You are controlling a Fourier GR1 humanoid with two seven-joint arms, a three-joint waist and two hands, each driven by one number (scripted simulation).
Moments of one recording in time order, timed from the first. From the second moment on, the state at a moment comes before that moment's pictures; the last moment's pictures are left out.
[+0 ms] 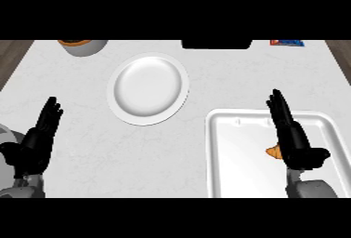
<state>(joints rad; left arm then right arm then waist) -0.03 0.33 0.03 -1.40 0.13 0.13 -0.11 -0.08 -0.20 0.09 -1.44 -0.09 -0.13 -0.20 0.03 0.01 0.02</state>
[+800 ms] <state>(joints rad) 0.01 0.19 -0.10 -1.41 0.17 0.10 0.13 -0.06 -0.45 -0.43 -1.35 -0.18 -0.23 -0.37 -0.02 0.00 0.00</state>
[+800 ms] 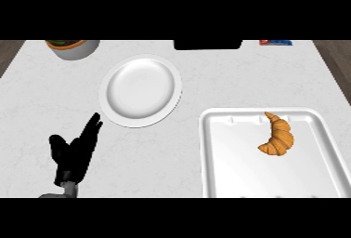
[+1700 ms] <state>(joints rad) 0.02 0.15 -0.13 -1.47 0.14 0.11 0.21 0.15 -0.70 -0.24 -1.65 0.05 0.00 0.07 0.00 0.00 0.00</state>
